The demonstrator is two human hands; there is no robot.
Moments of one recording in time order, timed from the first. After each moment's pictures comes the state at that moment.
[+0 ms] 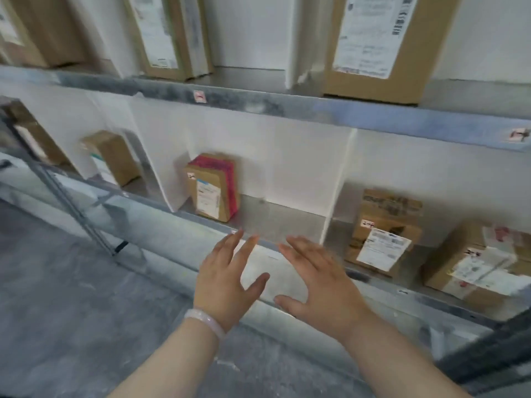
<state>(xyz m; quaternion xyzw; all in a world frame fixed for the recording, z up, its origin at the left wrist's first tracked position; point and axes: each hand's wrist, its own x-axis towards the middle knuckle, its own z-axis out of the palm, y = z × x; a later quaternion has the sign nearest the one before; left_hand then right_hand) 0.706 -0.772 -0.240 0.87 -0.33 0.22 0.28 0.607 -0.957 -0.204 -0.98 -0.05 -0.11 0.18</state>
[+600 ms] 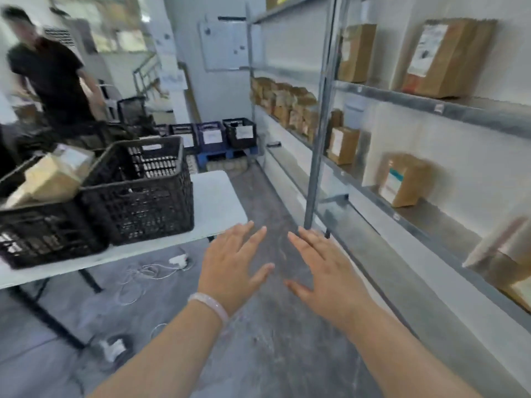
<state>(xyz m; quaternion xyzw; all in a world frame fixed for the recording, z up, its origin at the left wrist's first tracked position) 0.652 -0.227 -0.189 0.95 0.04 0.32 0.06 0.724 -0.436 -0.166 -0.88 -0.42 -0.08 0.19</state>
